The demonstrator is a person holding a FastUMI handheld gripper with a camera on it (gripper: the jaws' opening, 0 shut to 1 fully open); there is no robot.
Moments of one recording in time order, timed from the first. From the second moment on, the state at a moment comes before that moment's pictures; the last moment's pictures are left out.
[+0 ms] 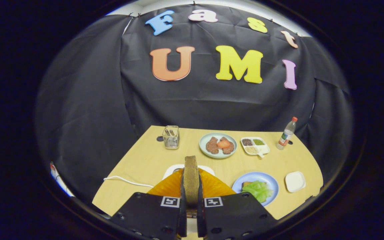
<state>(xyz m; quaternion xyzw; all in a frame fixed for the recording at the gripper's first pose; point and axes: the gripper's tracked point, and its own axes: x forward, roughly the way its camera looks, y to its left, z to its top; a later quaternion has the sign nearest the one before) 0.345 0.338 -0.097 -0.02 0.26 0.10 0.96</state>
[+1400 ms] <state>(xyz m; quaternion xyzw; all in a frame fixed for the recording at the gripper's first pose) 0.408 0.159 -0.215 0.11 0.32 0.04 0.94</state>
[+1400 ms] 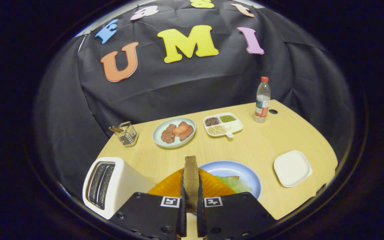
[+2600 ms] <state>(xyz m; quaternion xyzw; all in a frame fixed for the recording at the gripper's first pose) 0.409 0.087 -0.312 0.12 0.30 0.10 0.94</state>
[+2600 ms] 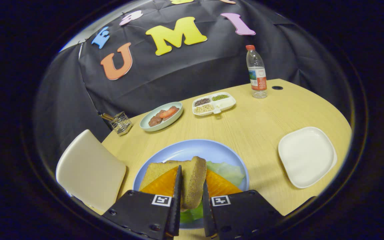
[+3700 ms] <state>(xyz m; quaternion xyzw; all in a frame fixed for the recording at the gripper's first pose) 0.228 0.083 -0.096 0.04 0.13 0.04 0.99</state>
